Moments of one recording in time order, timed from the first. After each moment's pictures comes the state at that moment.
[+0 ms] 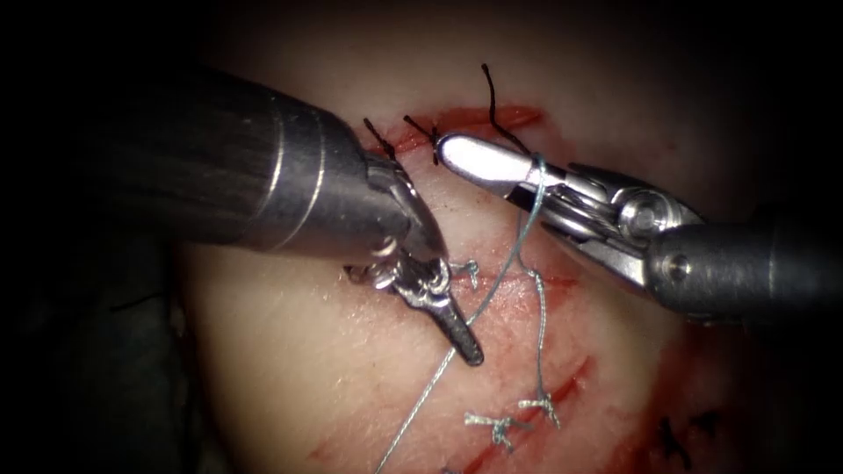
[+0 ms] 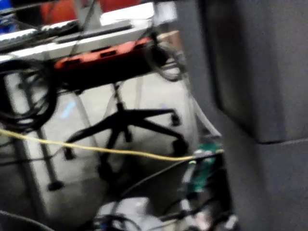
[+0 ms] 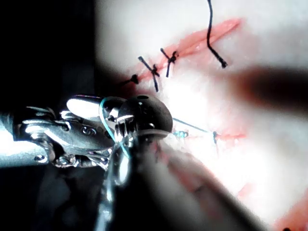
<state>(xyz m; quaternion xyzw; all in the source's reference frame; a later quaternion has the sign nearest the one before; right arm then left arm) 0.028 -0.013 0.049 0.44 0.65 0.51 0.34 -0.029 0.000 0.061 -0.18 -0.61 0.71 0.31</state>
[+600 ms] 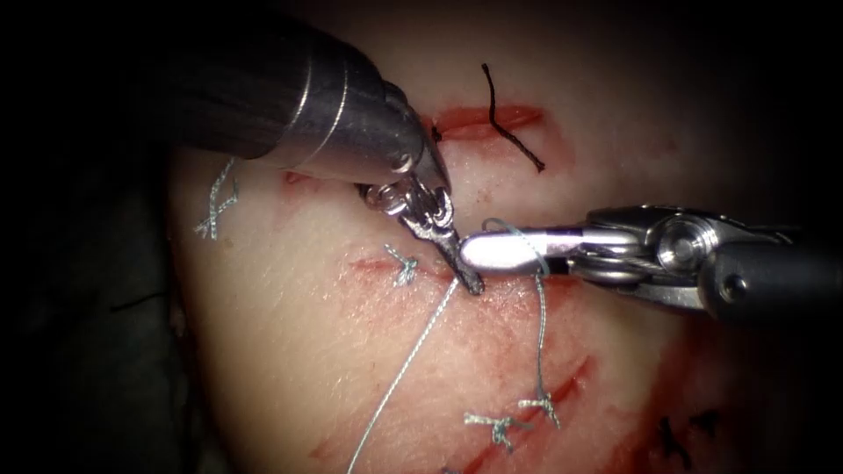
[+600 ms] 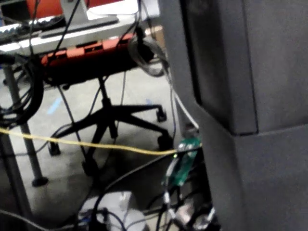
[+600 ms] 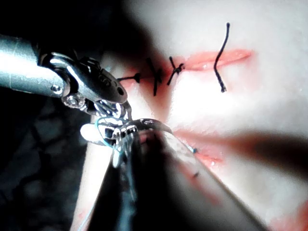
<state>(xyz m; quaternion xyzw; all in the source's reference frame) 0.026 -0.015 0.048 0.49 0.48 0.46 0.55 -0.029 0.004 0.065 -0.13 -0.56 0.74 0.34</state>
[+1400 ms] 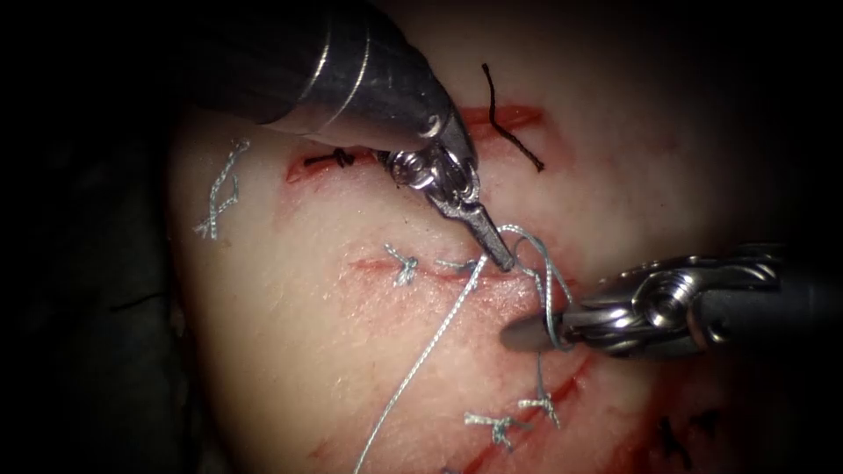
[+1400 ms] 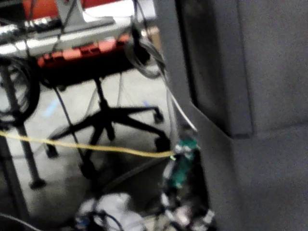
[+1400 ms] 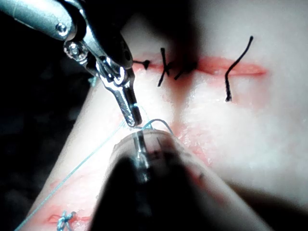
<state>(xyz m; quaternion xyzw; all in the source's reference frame) 0.024 -0.020 0.051 0.29 0.19 0.44 0.82 -0.030 0.005 0.062 -0.13 -0.55 0.74 0.37</state>
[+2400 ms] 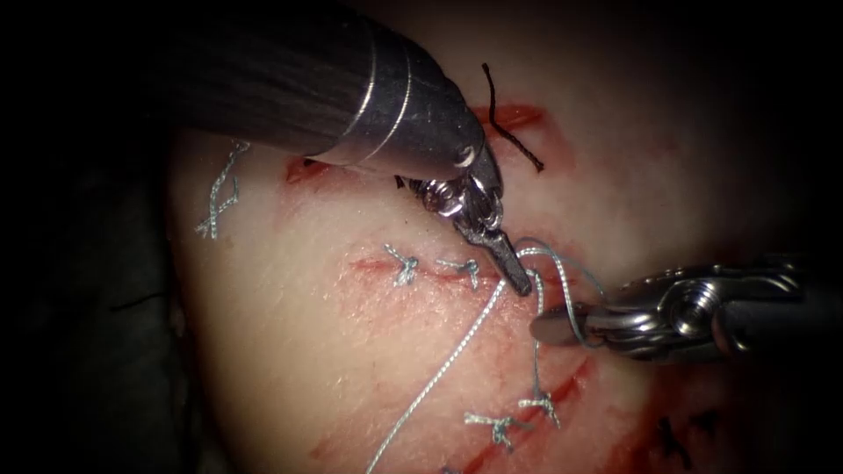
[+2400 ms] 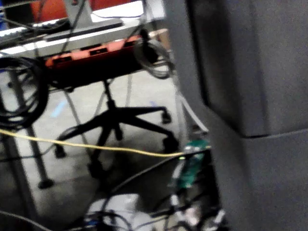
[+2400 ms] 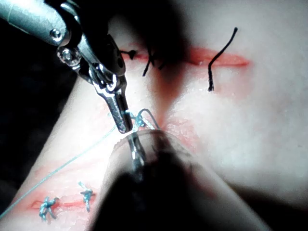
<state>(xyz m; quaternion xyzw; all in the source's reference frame) 0.023 -0.020 0.052 0.27 0.18 0.50 0.80 -0.032 0.003 0.064 -0.10 -0.55 0.74 0.37</state>
